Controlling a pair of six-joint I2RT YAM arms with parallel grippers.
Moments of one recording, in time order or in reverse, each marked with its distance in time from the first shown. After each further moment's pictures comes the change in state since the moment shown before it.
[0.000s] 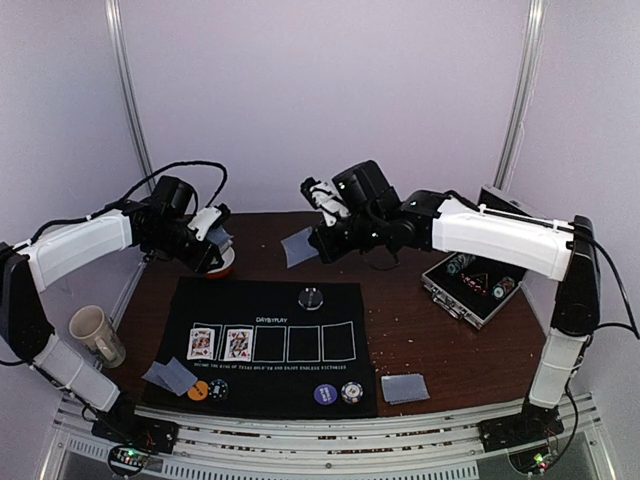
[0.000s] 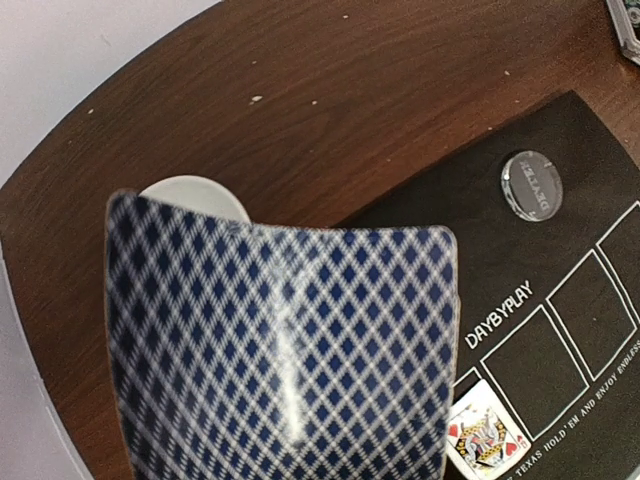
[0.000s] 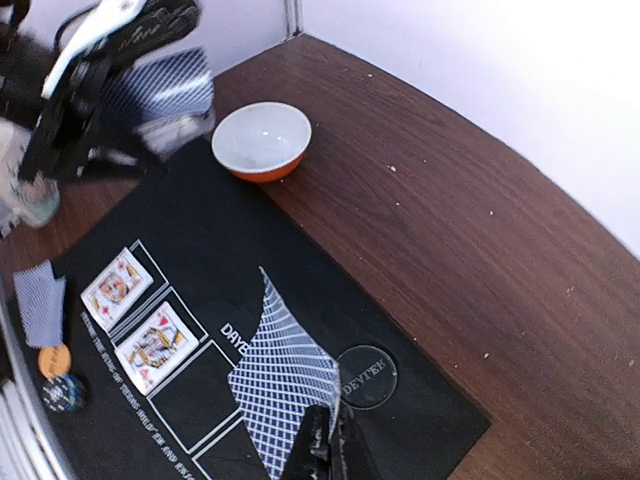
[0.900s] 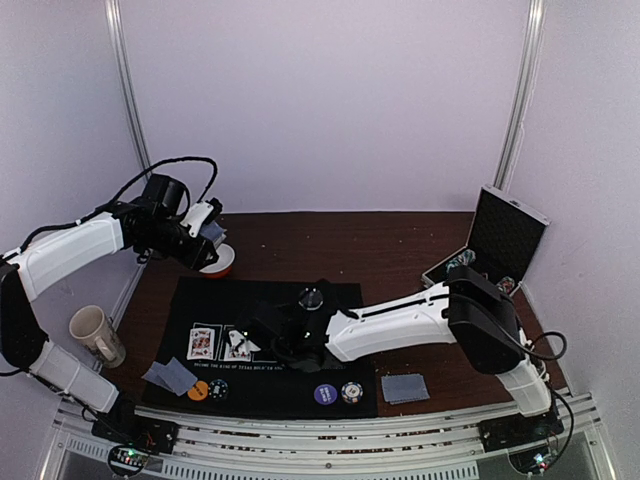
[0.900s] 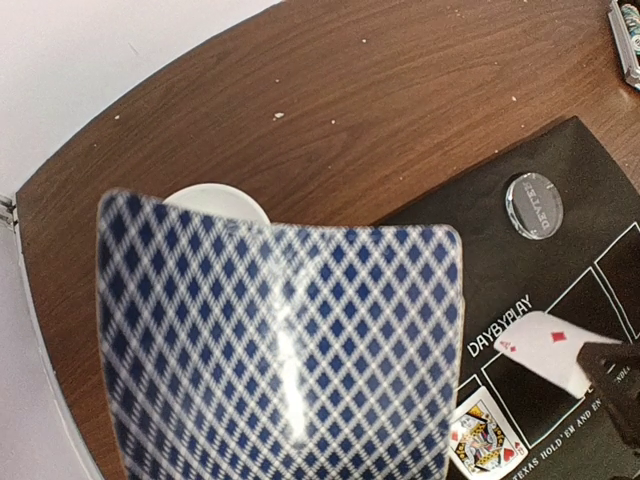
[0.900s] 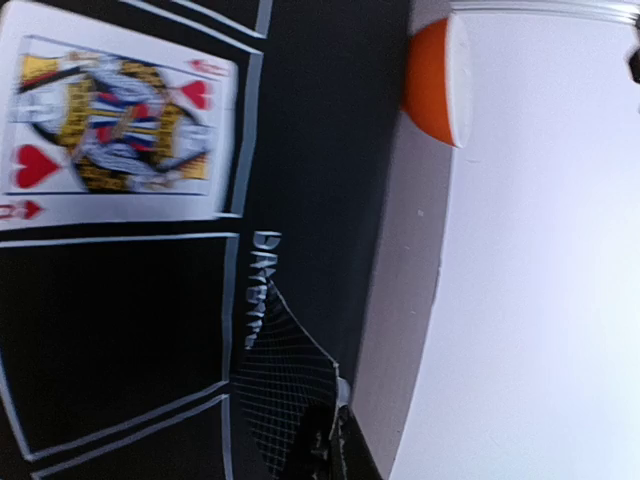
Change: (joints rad) left arm 0.020 -0.060 -0.026 0.024 -0.020 -0.034; right arm 0.345 0.435 0.020 0.293 0.678 -1.031
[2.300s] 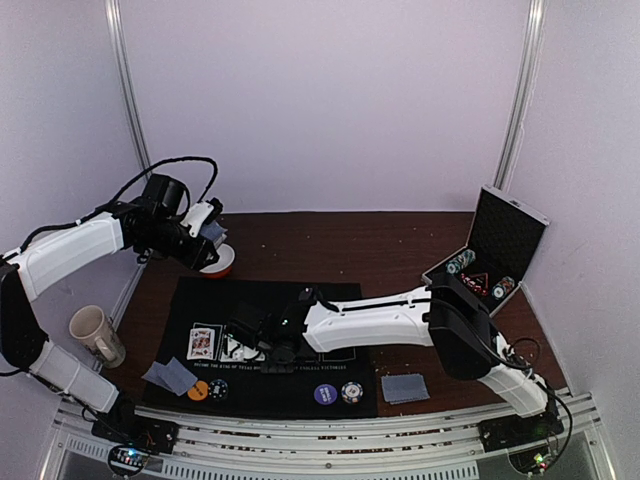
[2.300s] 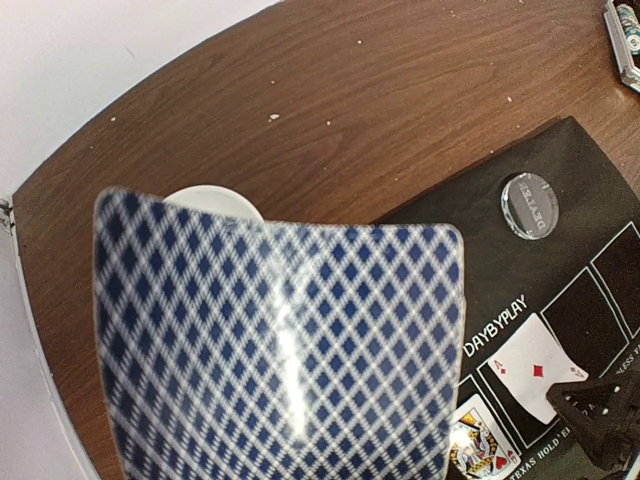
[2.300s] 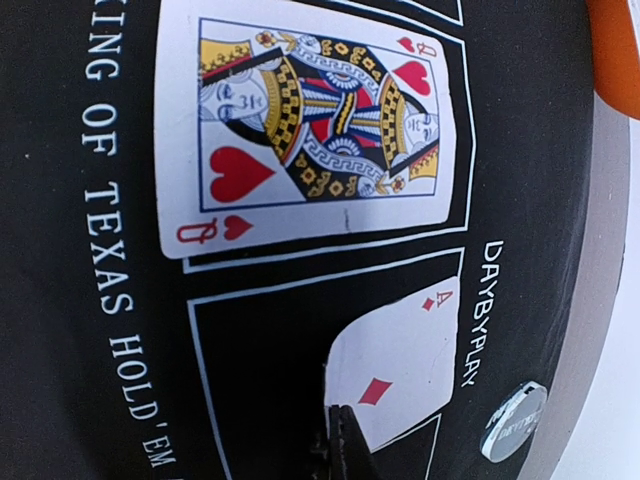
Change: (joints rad) left arm 0.000 0.000 0.000 0.000 0.010 0.000; right arm -0.007 0.160 0.305 -0.522 -0.322 0.437
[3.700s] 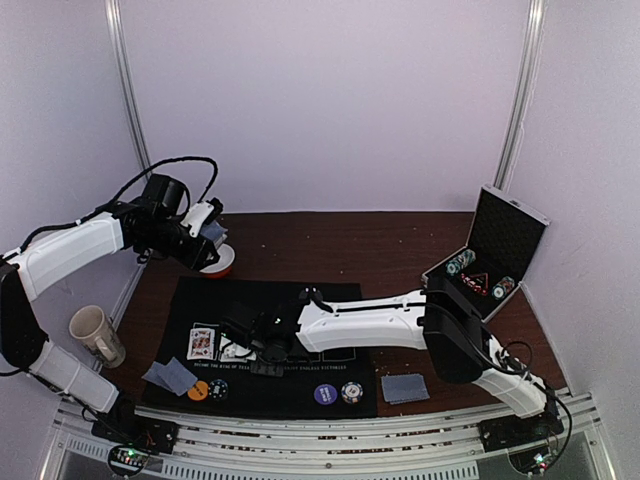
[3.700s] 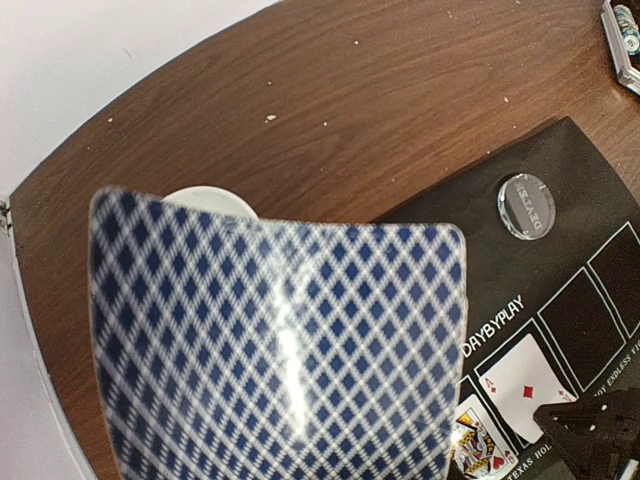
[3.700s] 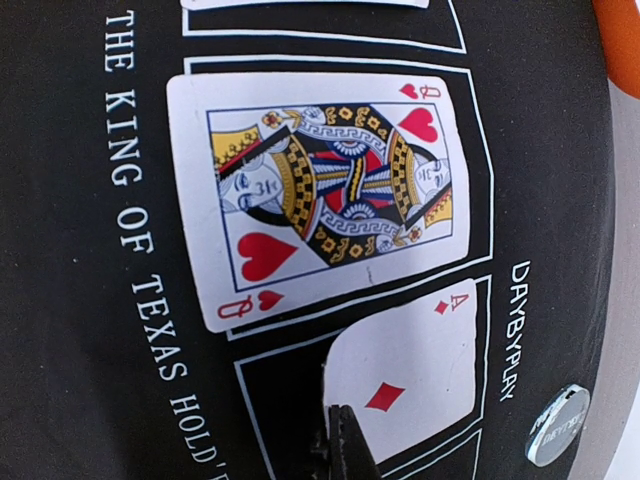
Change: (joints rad) left arm 0.000 0.000 0.000 0.000 0.008 0.000; right arm 0.005 0.051 0.103 -0.056 -0.075 0.155
